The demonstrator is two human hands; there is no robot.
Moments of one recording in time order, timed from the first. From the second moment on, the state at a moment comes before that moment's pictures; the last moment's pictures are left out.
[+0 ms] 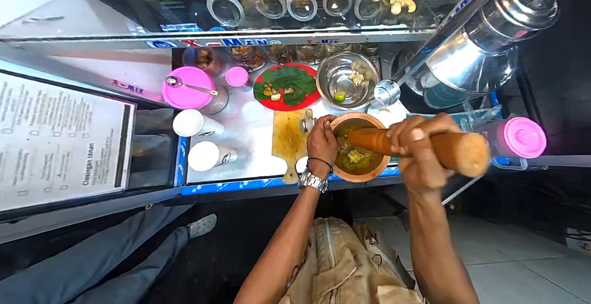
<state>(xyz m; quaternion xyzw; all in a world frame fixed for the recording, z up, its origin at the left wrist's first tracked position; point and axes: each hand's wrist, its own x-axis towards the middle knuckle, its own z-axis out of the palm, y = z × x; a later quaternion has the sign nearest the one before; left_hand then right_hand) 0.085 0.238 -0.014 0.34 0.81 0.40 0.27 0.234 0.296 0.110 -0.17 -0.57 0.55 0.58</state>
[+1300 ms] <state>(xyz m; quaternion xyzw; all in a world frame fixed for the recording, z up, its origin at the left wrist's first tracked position) 0.028 0.136 0.005 0.37 0.74 0.52 0.21 0.215 0.263 0.145 -0.11 -0.67 0.47 0.56</state>
